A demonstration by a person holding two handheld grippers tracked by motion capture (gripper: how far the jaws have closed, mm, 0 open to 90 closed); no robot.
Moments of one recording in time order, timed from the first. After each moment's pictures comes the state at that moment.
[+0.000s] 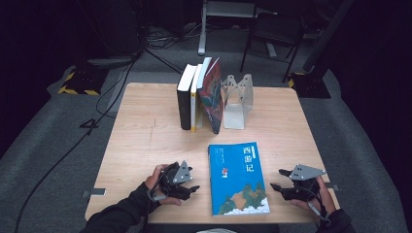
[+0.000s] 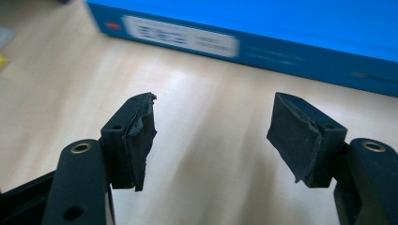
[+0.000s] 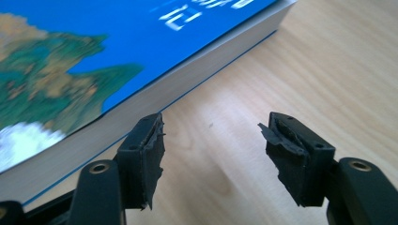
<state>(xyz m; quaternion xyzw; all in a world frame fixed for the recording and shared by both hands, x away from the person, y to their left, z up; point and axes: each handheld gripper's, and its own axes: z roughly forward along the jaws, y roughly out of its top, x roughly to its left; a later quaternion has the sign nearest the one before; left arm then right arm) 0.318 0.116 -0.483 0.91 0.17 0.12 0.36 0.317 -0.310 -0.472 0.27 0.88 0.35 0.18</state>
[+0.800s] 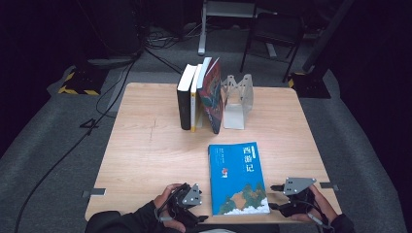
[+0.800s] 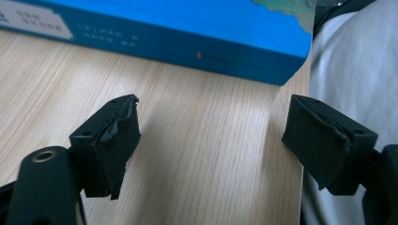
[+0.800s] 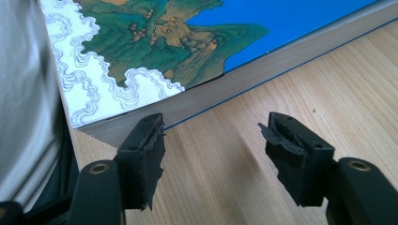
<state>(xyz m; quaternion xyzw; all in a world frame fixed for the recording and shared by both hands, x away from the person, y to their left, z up) 0.275 0.084 -0.500 0.93 0.14 0.04 0.35 0.297 -0.296 -0.482 0.18 0.92 0.33 0.09</state>
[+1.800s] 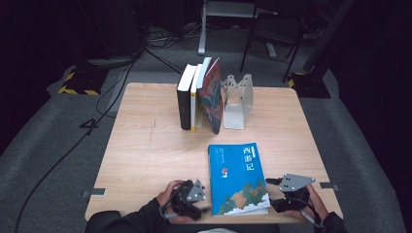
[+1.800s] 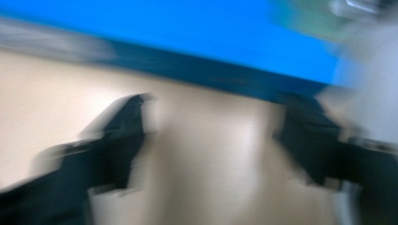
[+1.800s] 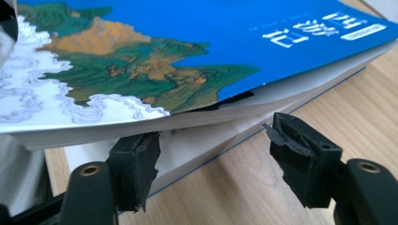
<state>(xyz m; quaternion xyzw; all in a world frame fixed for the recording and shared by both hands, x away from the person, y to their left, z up) 0.303 0.096 -0.495 0.91 0.21 0.07 0.36 0.299 -0.279 -0.475 0.19 0.89 0.38 0.13</state>
